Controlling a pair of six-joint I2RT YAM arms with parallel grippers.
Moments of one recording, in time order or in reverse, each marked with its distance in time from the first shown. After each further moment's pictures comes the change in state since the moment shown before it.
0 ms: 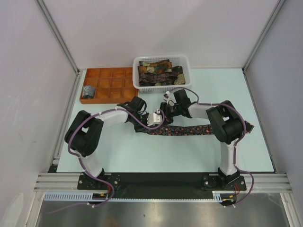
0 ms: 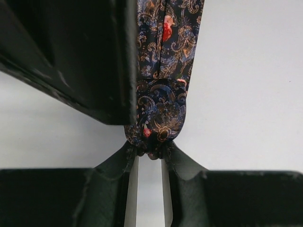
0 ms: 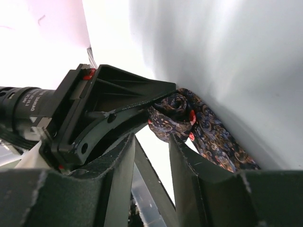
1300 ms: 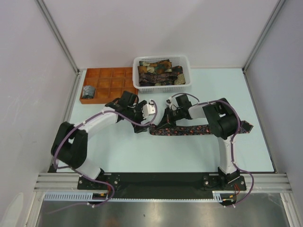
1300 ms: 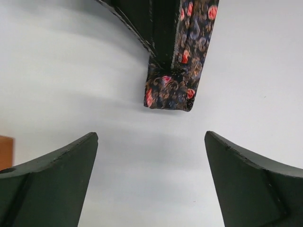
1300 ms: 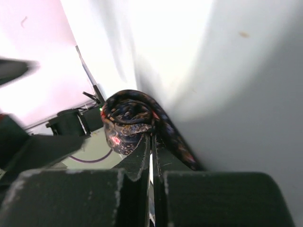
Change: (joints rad) left arm 0.053 -0.175 -0.011 0.012 0.060 -0.091; right arm -0.032 0.106 -0.016 0.001 -0.038 -0.023
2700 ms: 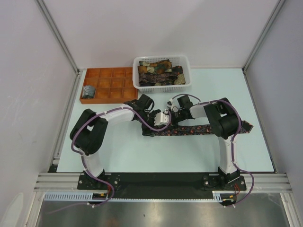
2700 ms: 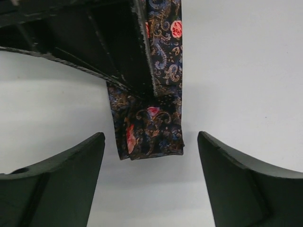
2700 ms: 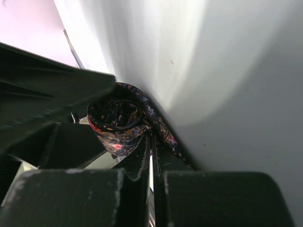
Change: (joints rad) left arm -0.126 0.220 0.122 -0.030 0.007 0.124; right arm -0.032 -0.002 -0.006 -0.123 -0.032 -0.149
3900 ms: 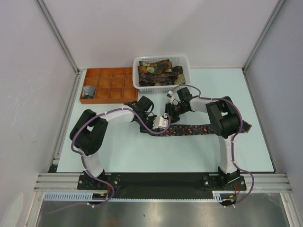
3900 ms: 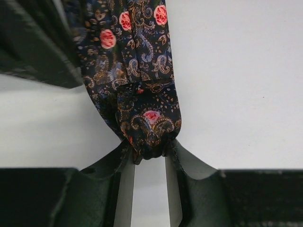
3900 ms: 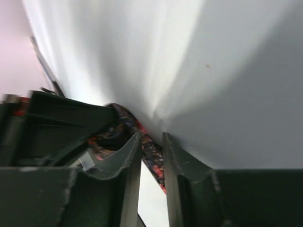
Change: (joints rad) left arm -0.008 0.003 -0.017 -0.060 -0.037 0.097; right arm -0.021 -0.003 0.172 -0.181 0.116 -0.186
